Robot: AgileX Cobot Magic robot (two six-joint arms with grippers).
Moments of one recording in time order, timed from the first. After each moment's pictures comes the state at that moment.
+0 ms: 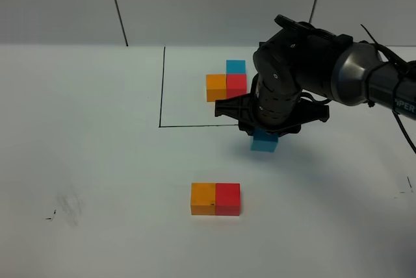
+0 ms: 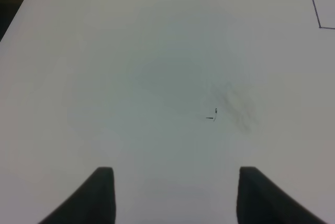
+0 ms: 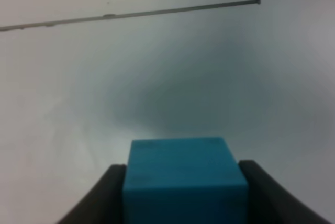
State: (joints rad) left arm 0.08 -0.01 -0.50 0.04 1.08 -0.06; right arm 0.56 2.00 -1.50 -0.21 0.87 0.81
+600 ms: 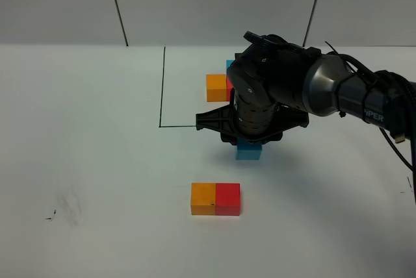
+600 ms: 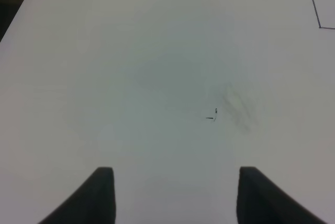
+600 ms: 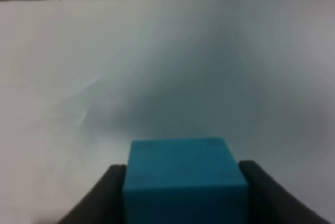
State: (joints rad) left arm 0.08 -0.01 -0.50 0.04 1.08 -0.06; right arm 0.63 2.06 -1.55 -0.24 0.89 0.82
